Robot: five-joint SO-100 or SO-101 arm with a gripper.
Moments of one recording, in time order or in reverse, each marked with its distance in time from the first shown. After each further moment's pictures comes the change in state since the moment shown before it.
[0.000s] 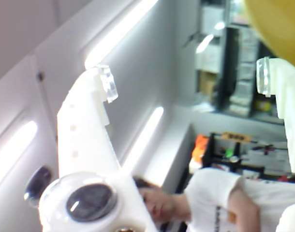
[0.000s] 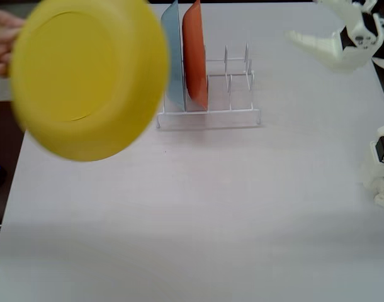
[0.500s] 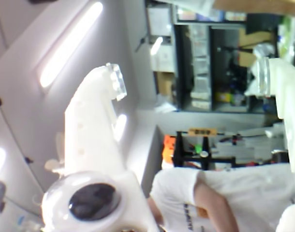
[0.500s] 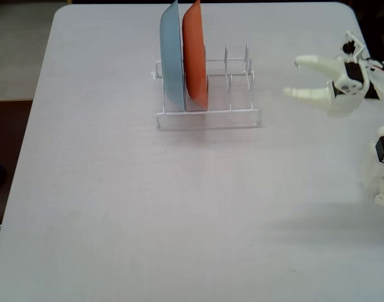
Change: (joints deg) arm -0.5 21.9 33.8 -1.8 4.4
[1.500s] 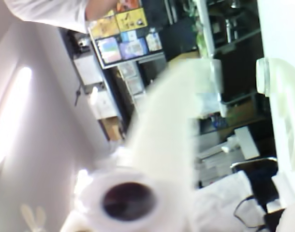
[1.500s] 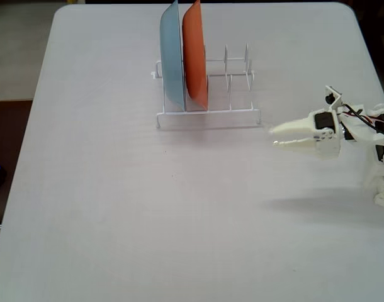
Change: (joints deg) arm 3.1 14.9 33.3 -2.7 6.7
